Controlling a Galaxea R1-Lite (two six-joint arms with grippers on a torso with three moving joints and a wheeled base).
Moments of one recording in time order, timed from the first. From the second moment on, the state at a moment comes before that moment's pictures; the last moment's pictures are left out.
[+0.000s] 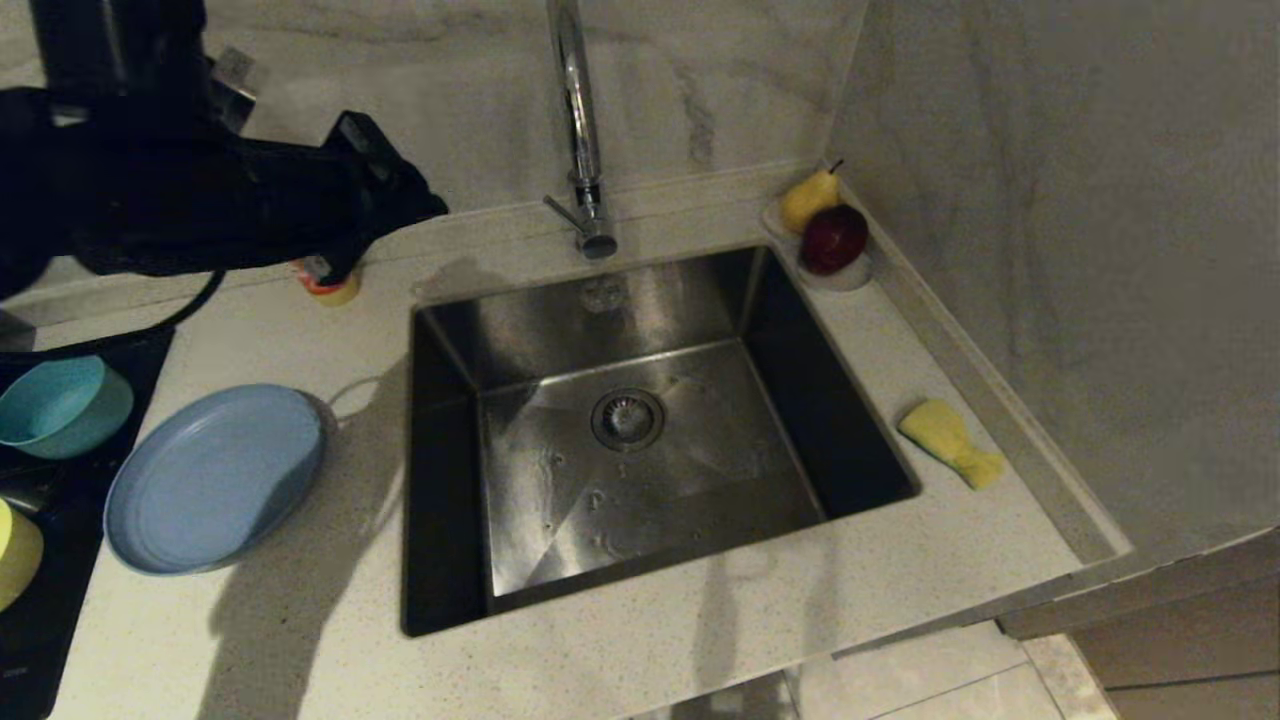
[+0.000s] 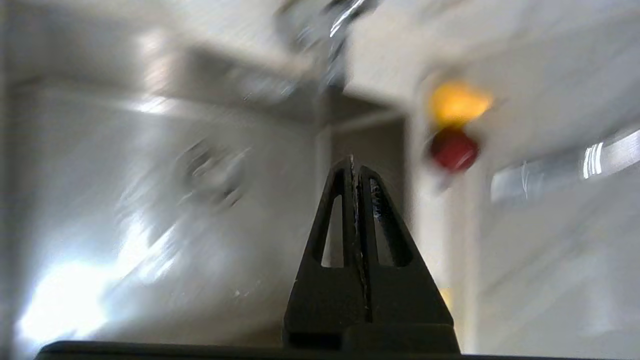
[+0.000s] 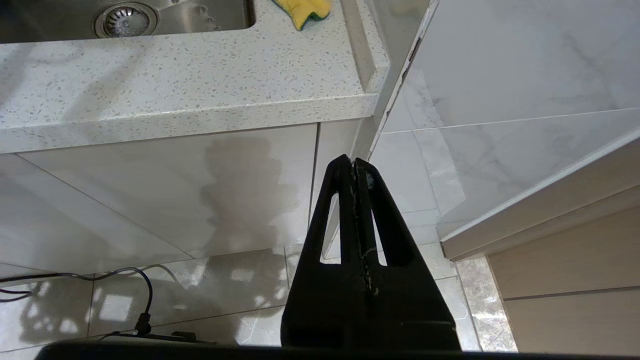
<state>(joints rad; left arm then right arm) -0.26 1.63 -1.52 0.05 -0.05 -0.70 0.01 0.00 0.00 0.00 0.03 -0.05</state>
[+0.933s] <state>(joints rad) -0.19 1.30 -1.26 0.41 0.59 -0.41 0.01 0.00 0.00 0.00 0.03 -0.05</state>
